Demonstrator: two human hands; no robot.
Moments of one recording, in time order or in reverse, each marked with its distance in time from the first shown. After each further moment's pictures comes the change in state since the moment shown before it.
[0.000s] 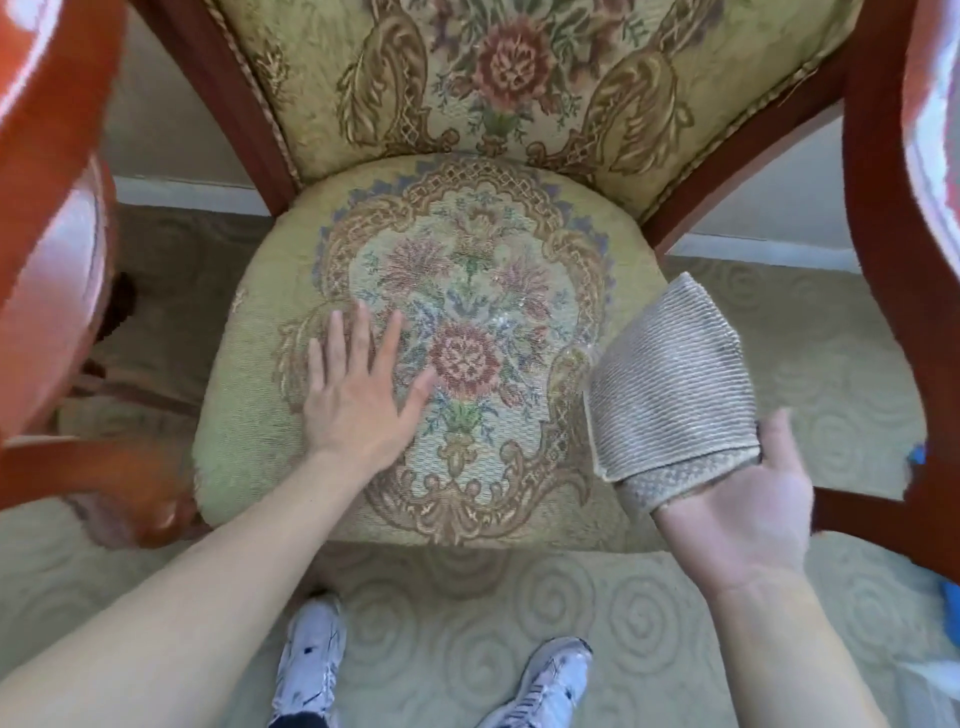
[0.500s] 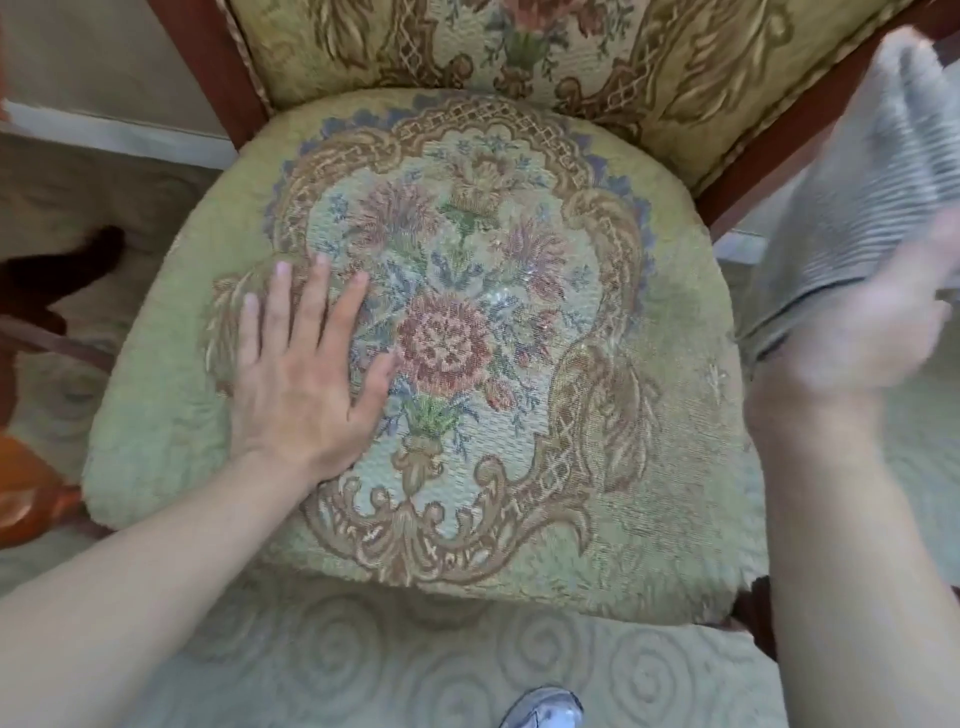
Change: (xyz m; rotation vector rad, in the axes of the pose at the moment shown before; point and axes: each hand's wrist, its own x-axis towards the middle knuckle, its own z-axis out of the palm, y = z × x) left_hand 0.010 -0.001 0.040 0.020 0.265 -0.002; right_hand 0.150 -0.029 0.032 -0.406 -0.009 -0.824
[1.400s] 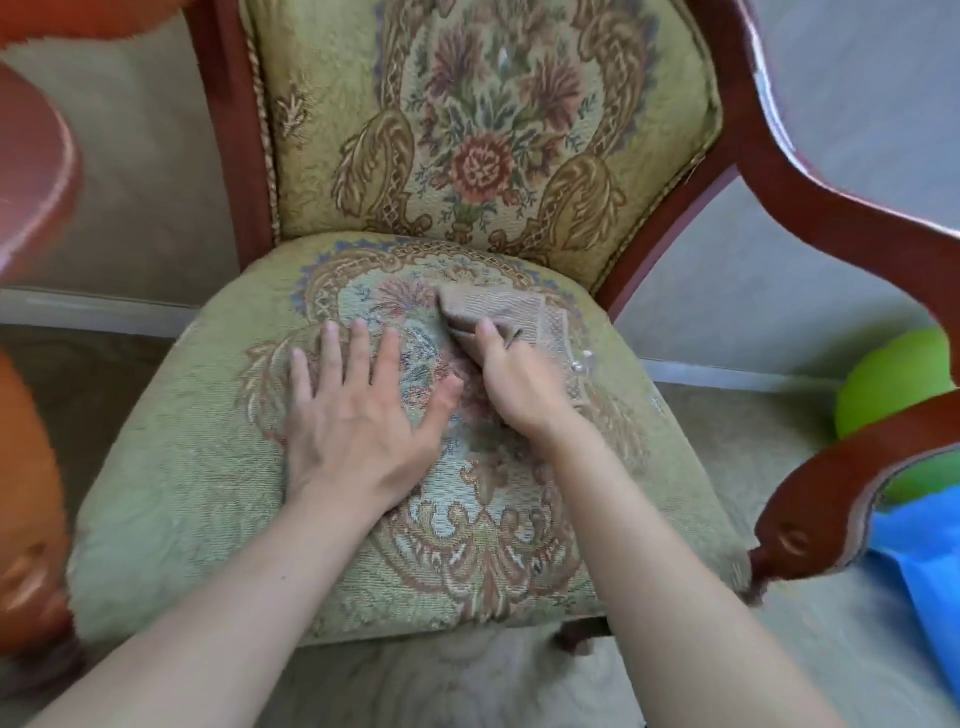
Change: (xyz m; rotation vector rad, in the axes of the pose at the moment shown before) left_hand 0.000 -0.008 0.003 -0.224 0.158 0.125; right_hand -0.135 0.083 0.071 -1.247 -0.534 -0.177
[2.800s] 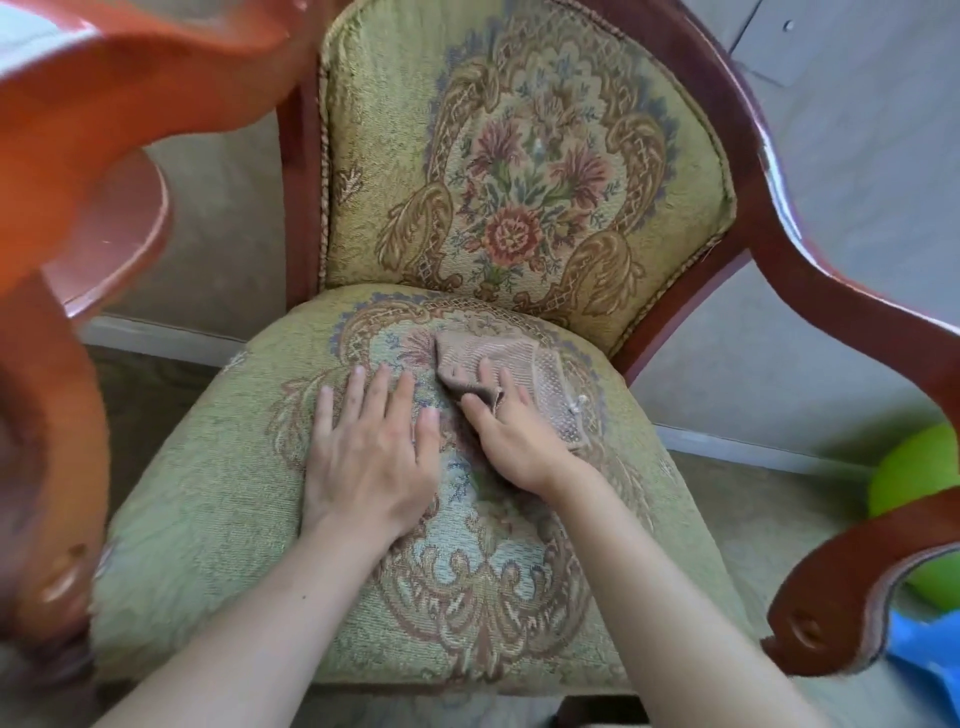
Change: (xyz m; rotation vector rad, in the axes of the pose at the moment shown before) left_hand 0.002 -0.001 0.000 -0.105 0.057 -0.048; right_hand 0.008 0.002 0.004 -0.092 -0.263 -0.296
